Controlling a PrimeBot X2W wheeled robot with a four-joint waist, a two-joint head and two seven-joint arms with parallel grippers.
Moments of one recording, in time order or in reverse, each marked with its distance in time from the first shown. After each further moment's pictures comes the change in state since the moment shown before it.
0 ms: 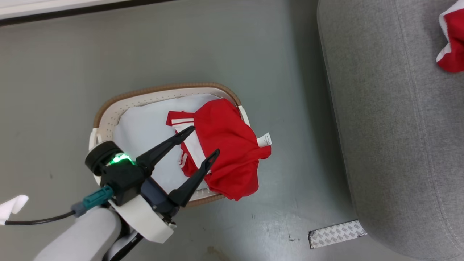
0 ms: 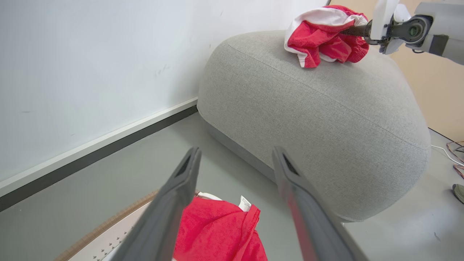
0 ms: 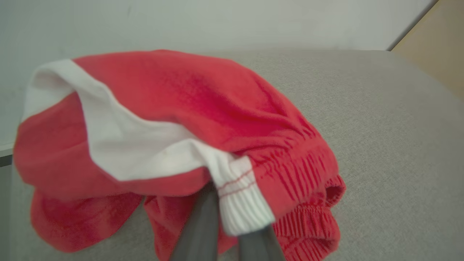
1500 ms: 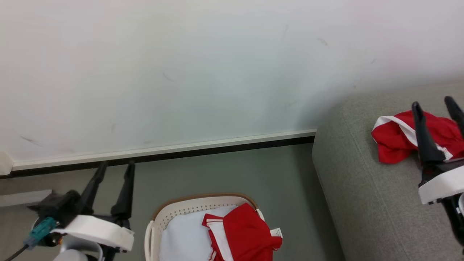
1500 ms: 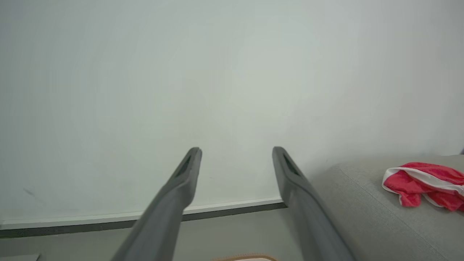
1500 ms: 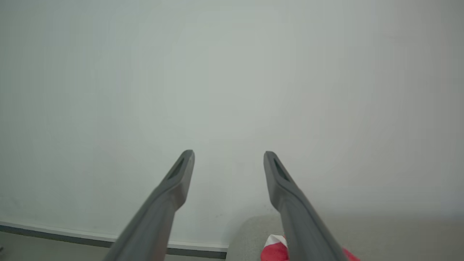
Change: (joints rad) left arm 0.334 -0.237 0.476 0.228 -0.041 0.125 -0.006; right arm 0.480 -0.077 0.511 -0.474 0.397 0.000 -0.134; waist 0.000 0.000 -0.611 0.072
